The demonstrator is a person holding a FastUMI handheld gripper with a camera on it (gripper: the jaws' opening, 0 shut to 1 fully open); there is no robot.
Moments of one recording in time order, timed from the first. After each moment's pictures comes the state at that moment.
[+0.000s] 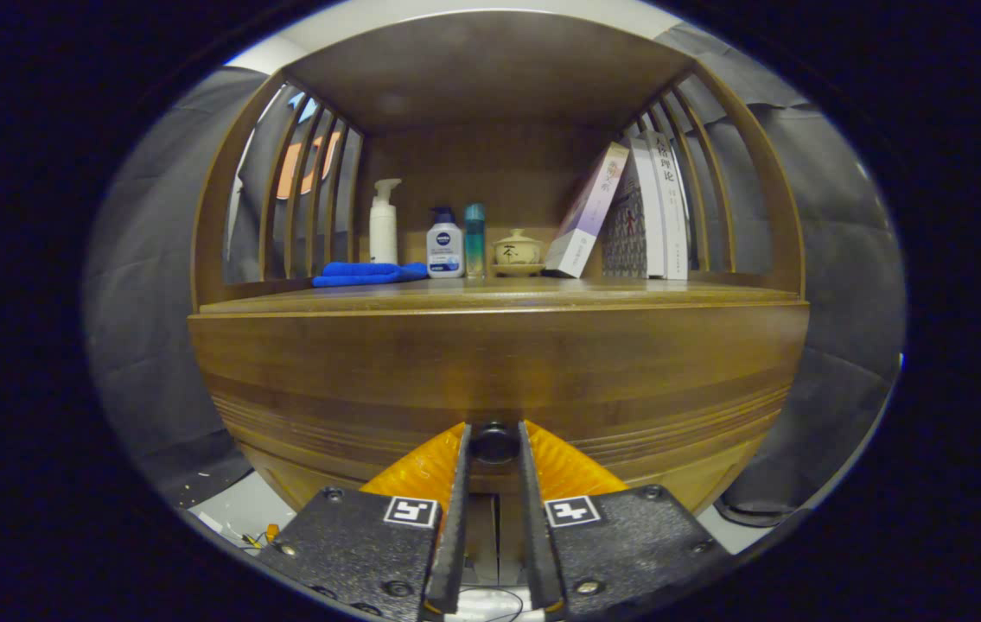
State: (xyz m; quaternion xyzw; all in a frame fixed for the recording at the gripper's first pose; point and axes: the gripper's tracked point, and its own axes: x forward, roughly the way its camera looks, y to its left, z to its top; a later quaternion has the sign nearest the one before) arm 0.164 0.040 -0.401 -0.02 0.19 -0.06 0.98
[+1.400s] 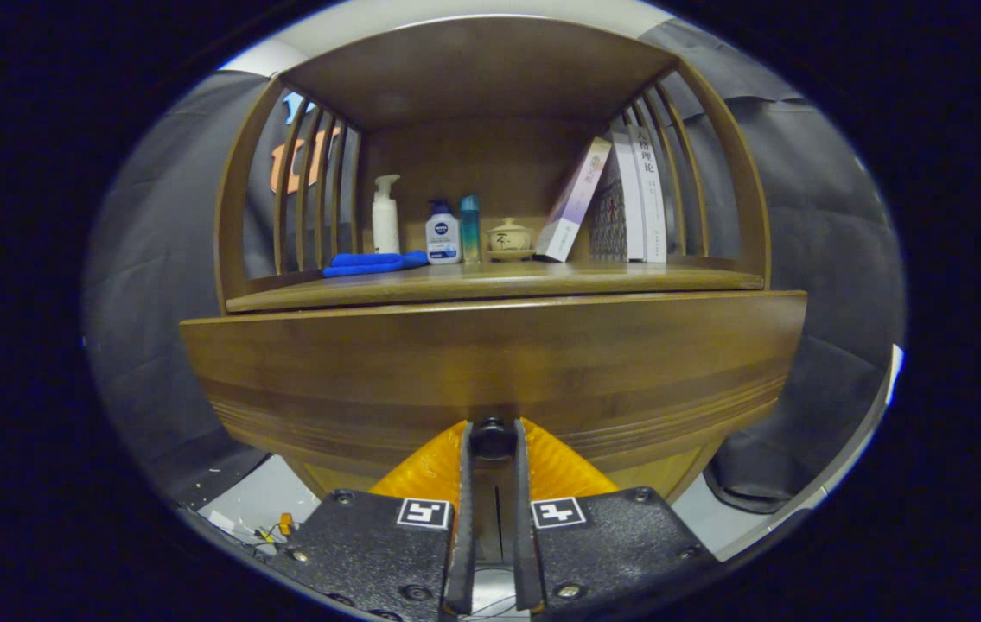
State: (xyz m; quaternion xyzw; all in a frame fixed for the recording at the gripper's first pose) arm 0.111 0.044 -0.395 -0.01 0.22 -0.06 0.97
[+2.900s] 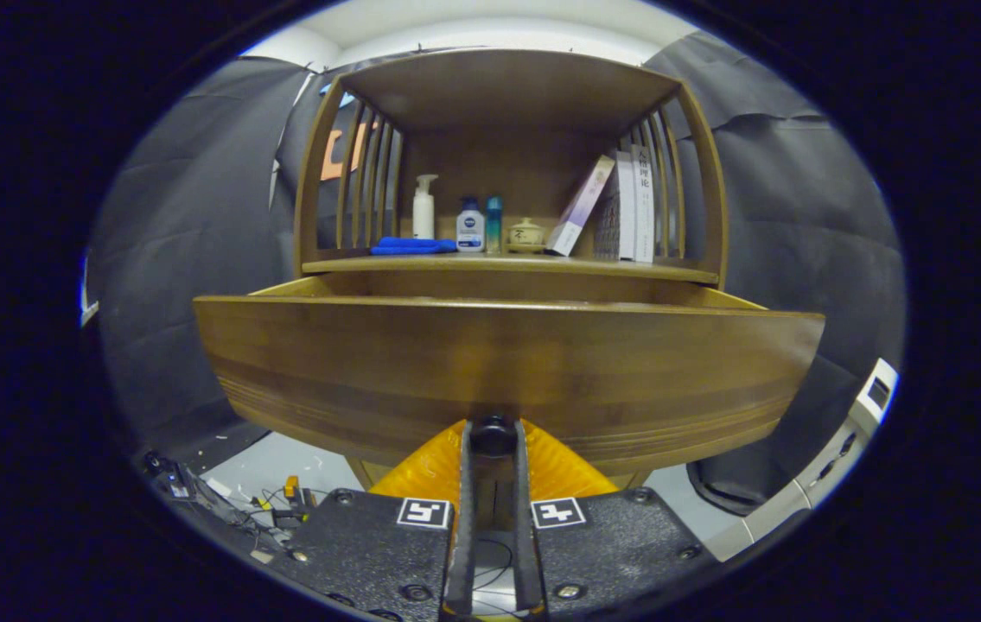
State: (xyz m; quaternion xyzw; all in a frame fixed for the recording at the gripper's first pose) arm 0.001 0.054 -0.387 -0.04 0.24 -0.03 0.97
